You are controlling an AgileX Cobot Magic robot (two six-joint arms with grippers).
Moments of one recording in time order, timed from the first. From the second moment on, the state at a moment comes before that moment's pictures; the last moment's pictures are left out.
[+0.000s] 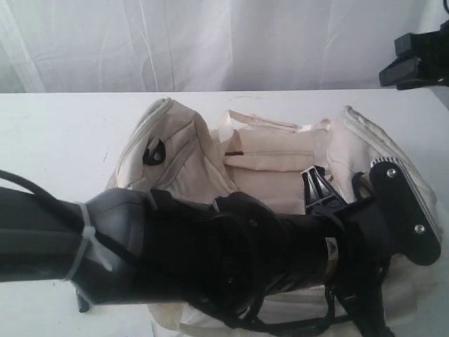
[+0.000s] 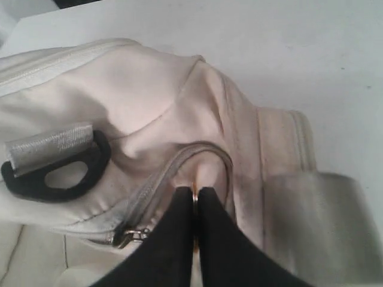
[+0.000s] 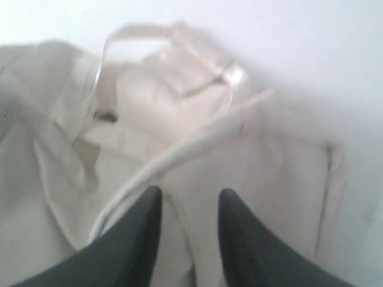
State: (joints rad) left arm -1.11 1.85 -1.22 1.68 0.13 -1.30; right arm -0.21 1.70 -1.40 0.79 0.96 -0.75
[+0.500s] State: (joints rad) left arm -1.12 1.85 -1.25 1.67 0.16 -1.27; right arm -0.05 1.59 -1.40 0.50 1.11 -0.57
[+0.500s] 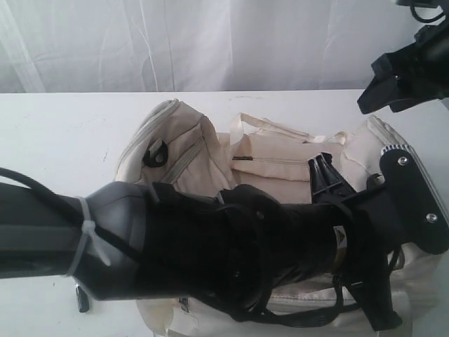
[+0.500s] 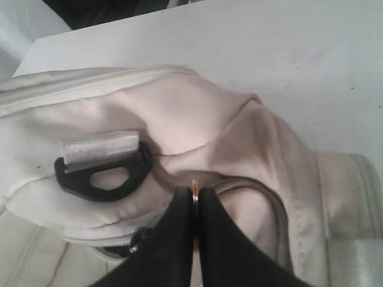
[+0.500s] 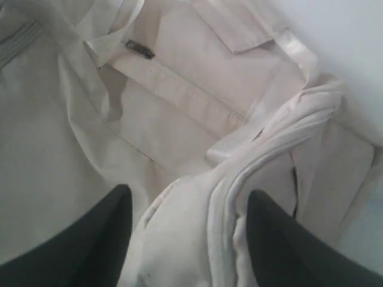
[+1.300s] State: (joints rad) left arm -1.12 1.85 -1.25 1.67 0.24 -1.24; right arm 0.09 1.59 -1.23 0.31 0.99 -0.43
